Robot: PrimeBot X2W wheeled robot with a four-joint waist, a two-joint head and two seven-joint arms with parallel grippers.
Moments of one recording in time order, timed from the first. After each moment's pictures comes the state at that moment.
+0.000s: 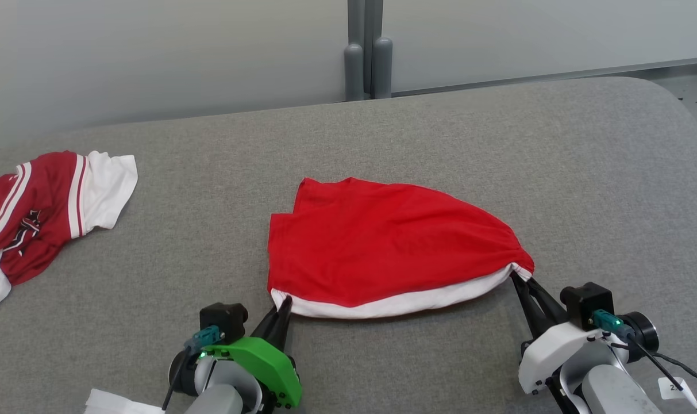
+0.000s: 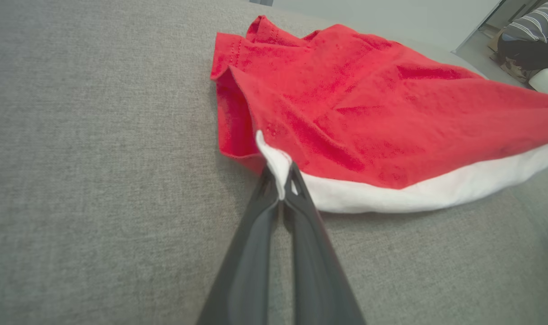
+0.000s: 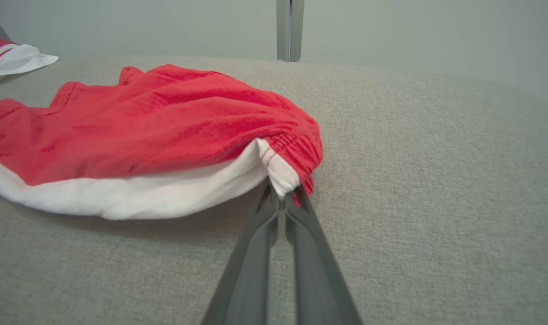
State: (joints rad) left arm -0.35 0.05 -0.55 0.84 -0.62 -0.13 -0.26; right arm -0.20 -0.15 0.19 0.51 0.16 0.13 -0.23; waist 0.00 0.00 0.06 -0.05
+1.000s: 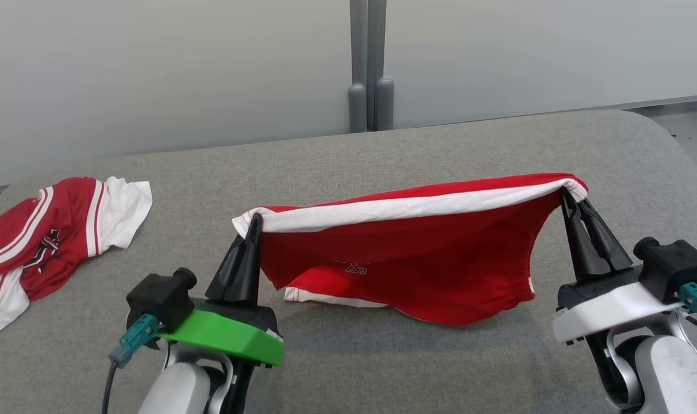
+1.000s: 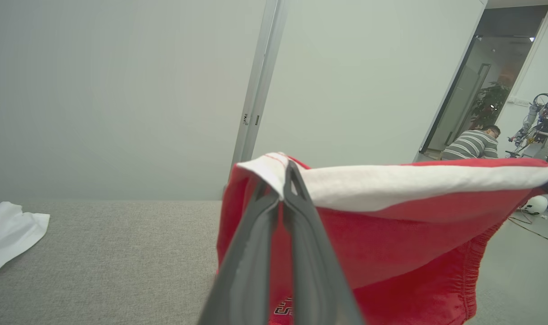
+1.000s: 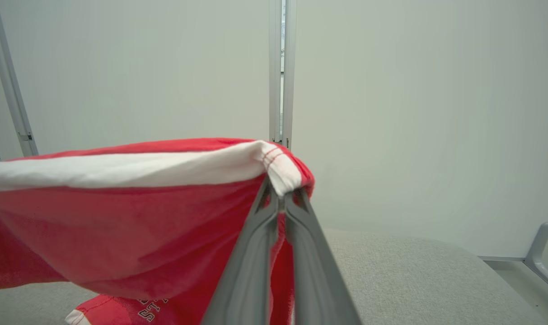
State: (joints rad) left arm -0.18 0.11 -0.36 0.14 -0.51 -0.06 -0.23; right arm -0.10 -0.15 0.04 -0.04 0.16 0.13 -0.16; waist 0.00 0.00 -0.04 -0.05
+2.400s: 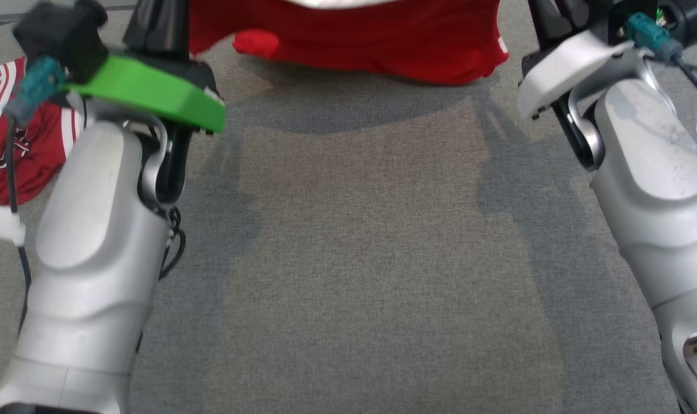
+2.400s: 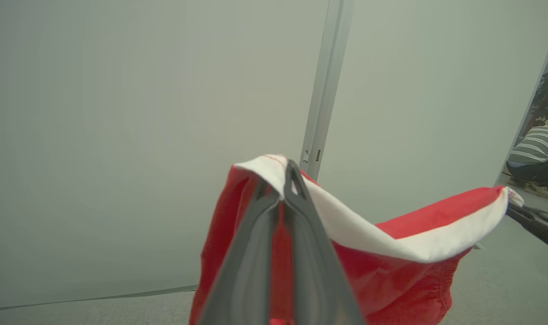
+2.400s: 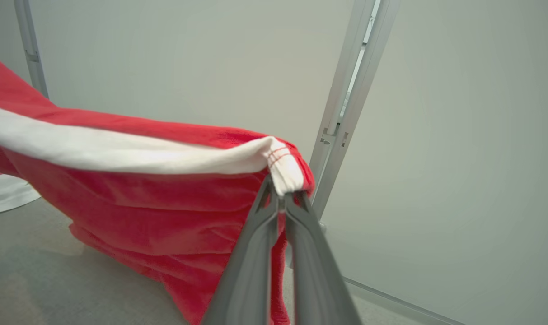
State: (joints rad) left arm -0.93 0.16 -0.34 0.52 -0.55 -0.13 -0.26; right arm -1.03 -0.22 0.33 0.70 0.16 0.13 -0.26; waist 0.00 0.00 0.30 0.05
